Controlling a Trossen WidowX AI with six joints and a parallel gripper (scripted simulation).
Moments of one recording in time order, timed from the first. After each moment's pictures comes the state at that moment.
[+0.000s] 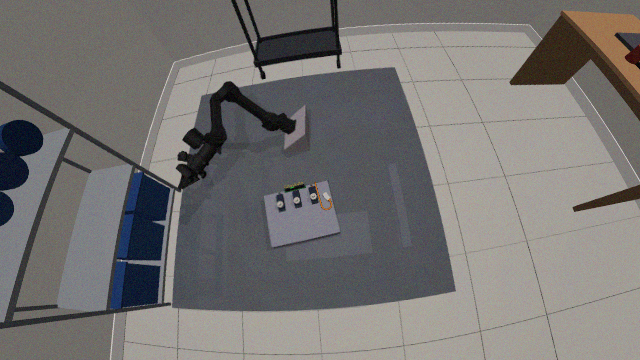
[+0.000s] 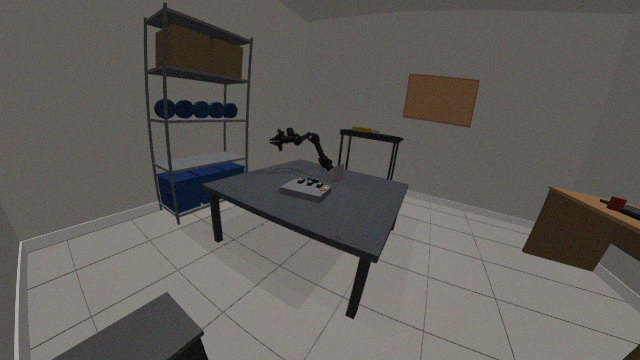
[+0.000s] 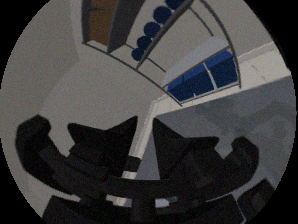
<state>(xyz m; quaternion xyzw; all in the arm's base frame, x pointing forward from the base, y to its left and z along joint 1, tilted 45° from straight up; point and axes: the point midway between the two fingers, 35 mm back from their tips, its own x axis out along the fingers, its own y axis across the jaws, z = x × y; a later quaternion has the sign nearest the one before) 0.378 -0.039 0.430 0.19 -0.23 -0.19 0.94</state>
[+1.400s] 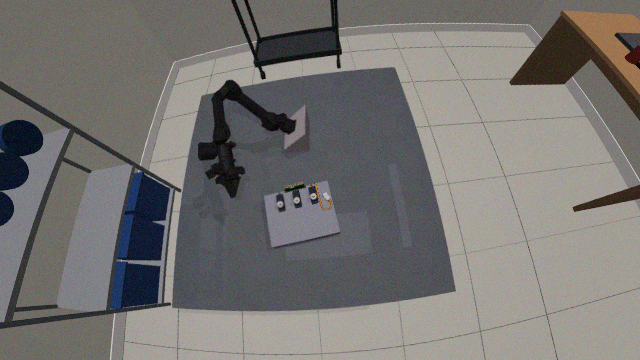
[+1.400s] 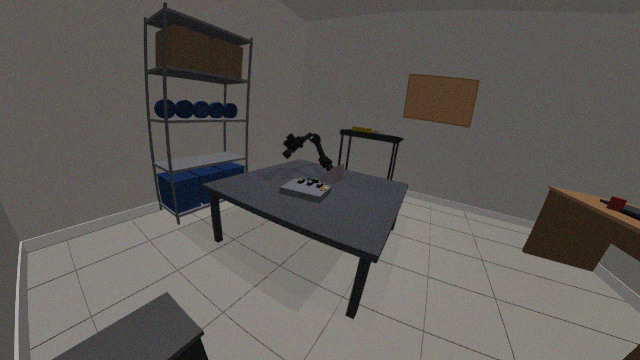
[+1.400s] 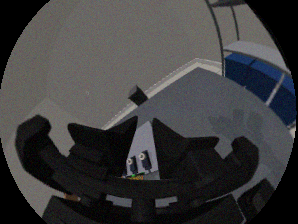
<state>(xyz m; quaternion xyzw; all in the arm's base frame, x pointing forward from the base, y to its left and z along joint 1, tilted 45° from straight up) 0.382 0.038 0.262 -0.01 0.18 0.01 0.98</state>
